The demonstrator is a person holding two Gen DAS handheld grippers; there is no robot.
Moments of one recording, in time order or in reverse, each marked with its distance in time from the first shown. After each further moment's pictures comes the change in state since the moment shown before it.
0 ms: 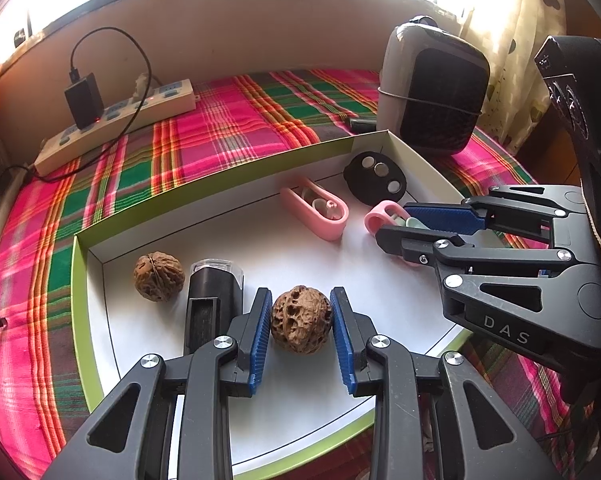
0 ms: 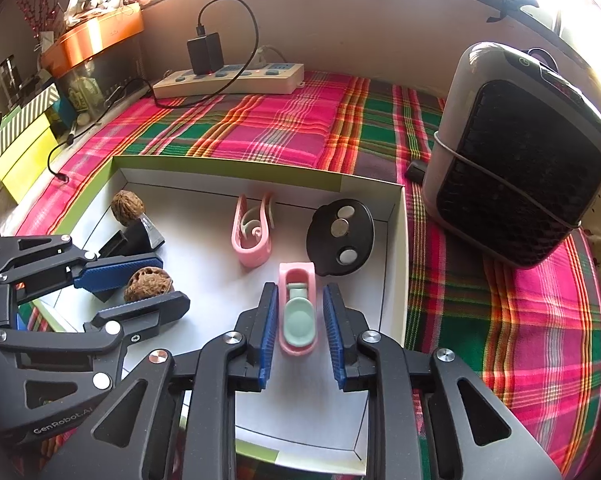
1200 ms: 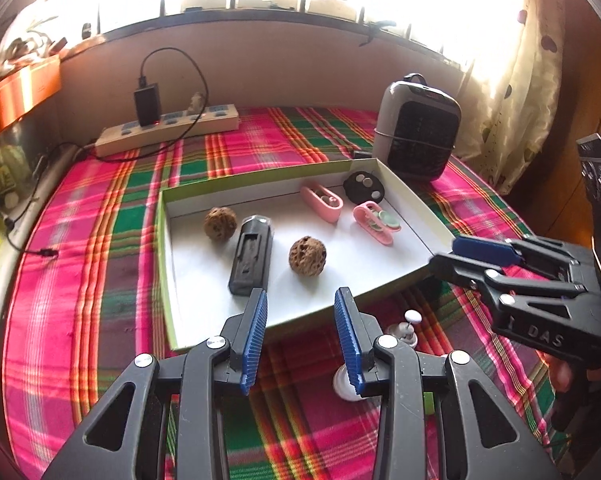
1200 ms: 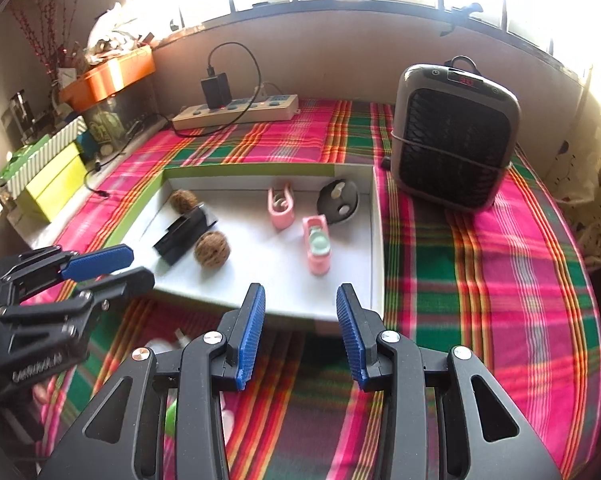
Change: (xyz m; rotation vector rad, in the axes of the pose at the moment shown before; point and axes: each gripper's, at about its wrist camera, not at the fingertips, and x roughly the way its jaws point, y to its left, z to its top) left arm -0.084 0.004 -0.051 -0.116 -0.131 0.030; right arm -0.074 0.016 -0.051 0.101 -0.113 0.014
